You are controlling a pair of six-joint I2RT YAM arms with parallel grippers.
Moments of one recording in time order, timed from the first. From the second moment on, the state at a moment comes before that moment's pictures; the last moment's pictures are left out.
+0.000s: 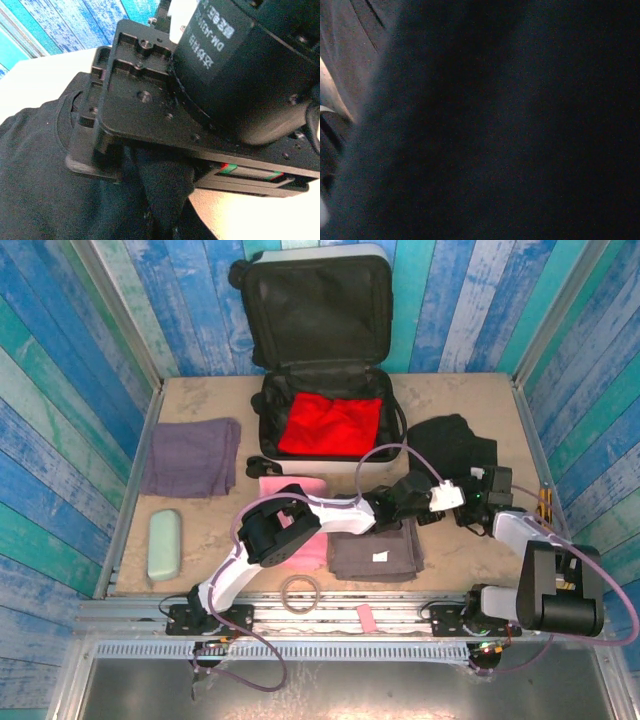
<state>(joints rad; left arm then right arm) -1.11 2.26 1.50 0.37 0.06 0.37 -0.10 1.28 0.43 -0.04 -0.22 1.26</state>
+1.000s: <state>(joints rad) -0.70 1.12 0.94 0.20 -0.41 -0.37 -0.02 1.60 1.75 -0.62 -0.42 0.48</state>
